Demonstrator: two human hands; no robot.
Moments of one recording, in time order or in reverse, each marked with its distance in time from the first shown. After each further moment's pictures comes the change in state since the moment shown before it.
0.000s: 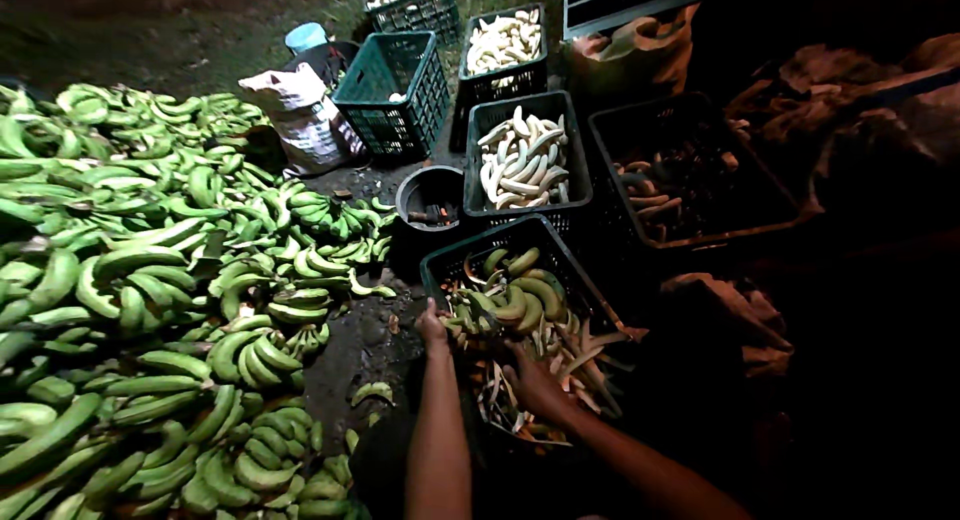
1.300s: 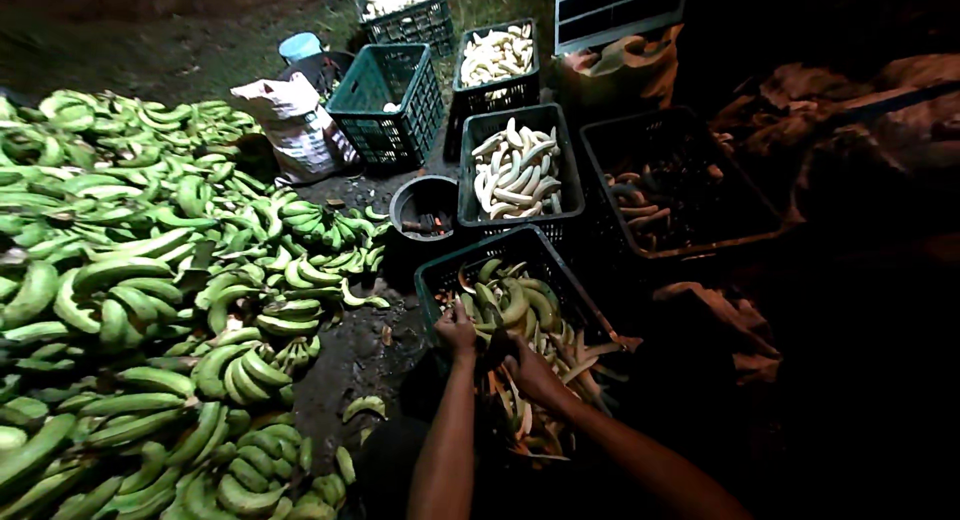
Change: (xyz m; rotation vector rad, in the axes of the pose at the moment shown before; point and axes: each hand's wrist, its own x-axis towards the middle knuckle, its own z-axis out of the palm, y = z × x) left_hand -0.026 -0.013 0.040 0.145 -0.043 0.405; right_hand 0.024 0.001 -0.017 0.016 0.072 0.006
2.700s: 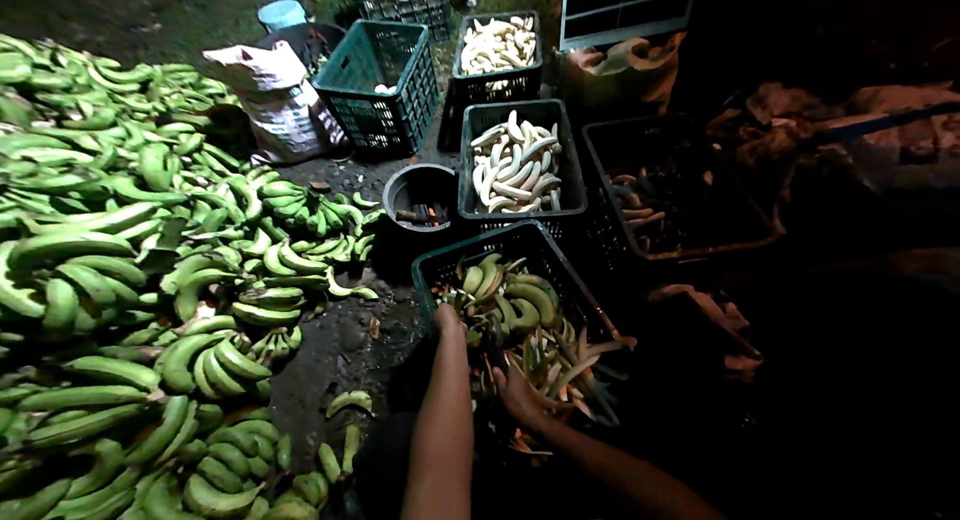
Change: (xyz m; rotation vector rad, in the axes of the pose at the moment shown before) left_hand 0.050 -0.014 0.006 -0.116 0.003 -0.699; right_hand 0.023 0.020 0.067 0.215 0.104 0.156
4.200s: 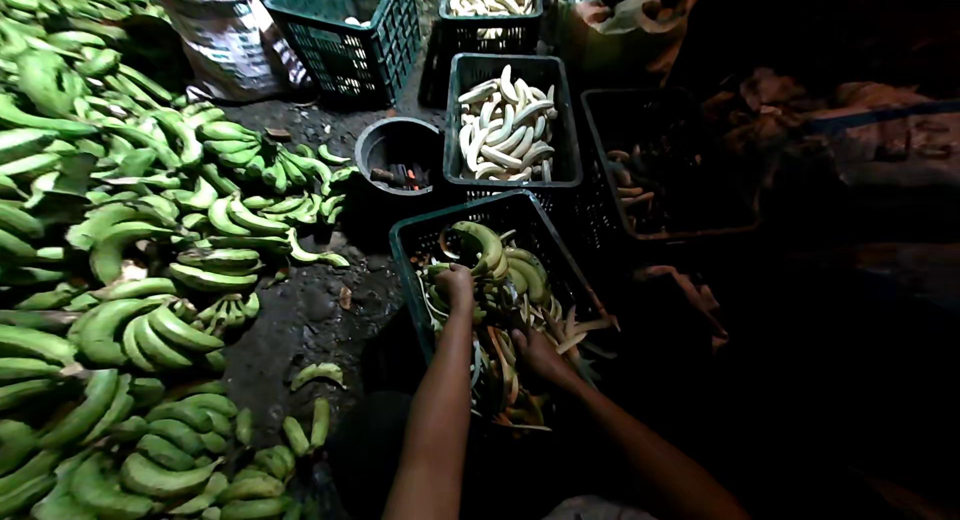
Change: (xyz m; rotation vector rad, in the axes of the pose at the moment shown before) left_hand -0.016 -0.010 0.029 0.551 0.020 0.184; right_hand -0.017 -0.022 -0.057 -0.127 -0.041 0.148
